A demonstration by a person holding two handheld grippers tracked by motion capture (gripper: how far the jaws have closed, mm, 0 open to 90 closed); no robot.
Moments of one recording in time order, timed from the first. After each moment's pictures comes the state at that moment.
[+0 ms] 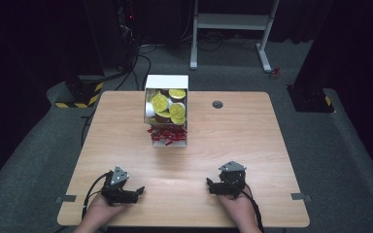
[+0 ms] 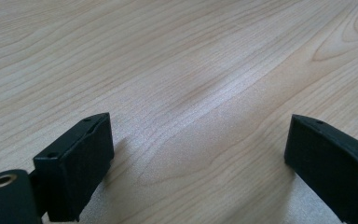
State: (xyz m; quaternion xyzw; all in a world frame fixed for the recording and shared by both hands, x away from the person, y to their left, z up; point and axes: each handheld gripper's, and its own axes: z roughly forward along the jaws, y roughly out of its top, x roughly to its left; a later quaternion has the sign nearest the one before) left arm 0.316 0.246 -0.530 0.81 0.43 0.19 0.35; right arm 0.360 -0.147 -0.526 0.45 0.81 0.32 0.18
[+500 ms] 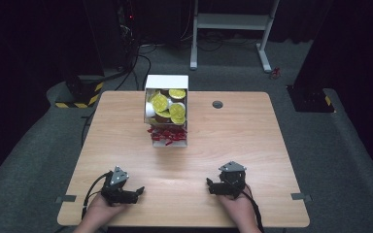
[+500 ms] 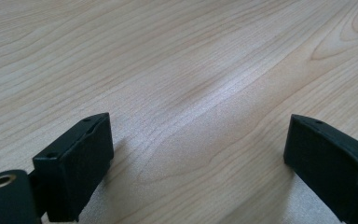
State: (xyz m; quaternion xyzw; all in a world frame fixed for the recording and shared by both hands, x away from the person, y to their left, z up) left arm 0.315 0.247 -0.530 0.81 0.43 0.19 0.35; right arm 0.359 -0.147 -0.526 0.45 0.81 0.32 0.18
